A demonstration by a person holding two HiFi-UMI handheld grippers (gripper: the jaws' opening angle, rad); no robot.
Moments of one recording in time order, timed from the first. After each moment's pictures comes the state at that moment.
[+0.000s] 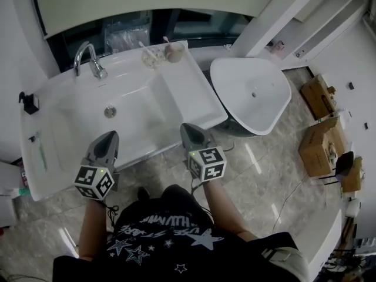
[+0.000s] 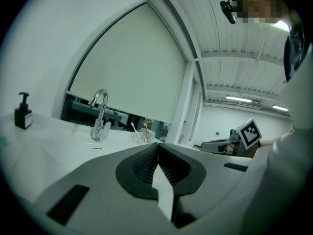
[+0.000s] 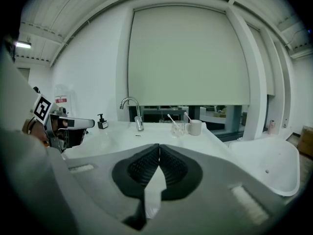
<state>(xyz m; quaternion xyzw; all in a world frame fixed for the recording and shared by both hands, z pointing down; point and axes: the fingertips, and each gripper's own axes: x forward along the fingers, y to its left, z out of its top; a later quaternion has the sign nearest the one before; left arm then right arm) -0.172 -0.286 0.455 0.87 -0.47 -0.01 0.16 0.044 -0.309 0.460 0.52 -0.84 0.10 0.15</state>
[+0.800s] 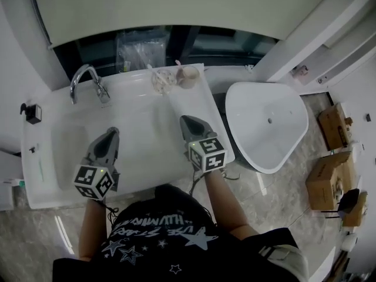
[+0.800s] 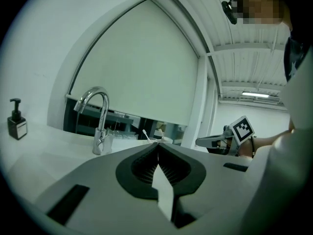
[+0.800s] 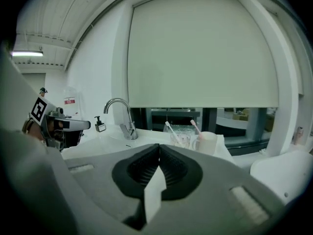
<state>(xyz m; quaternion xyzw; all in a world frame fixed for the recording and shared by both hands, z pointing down) -0.157 -0.418 0.445 0.83 -0.54 0.00 0.16 0.047 -0.498 0.453 0.42 -0.89 0.09 0.16</state>
